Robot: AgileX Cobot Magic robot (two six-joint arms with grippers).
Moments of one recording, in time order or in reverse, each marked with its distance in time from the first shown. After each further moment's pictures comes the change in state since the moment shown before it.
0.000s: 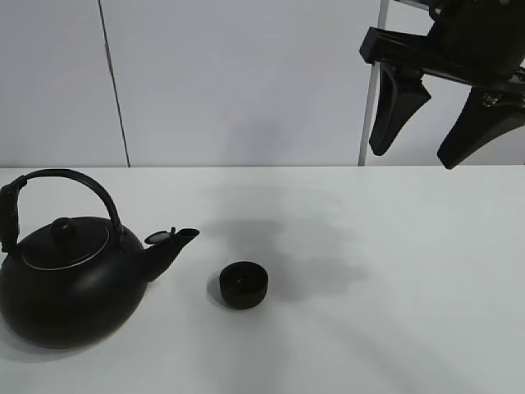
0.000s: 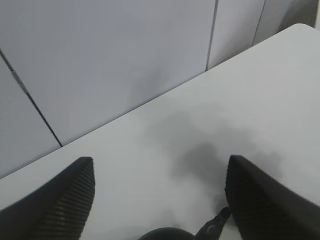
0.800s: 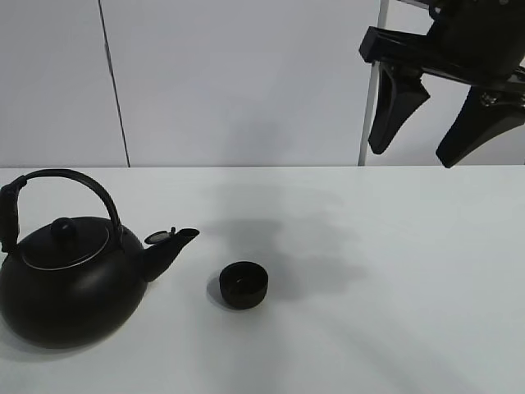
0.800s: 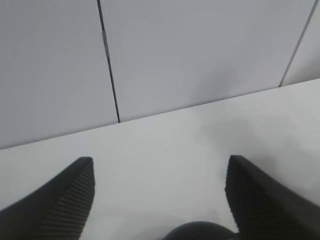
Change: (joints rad) left arm 0.000 -0.100 0.309 -0.053 -0.394 -0.050; right arm 0.000 0.000 0.000 -0.001 -0.011 0.000
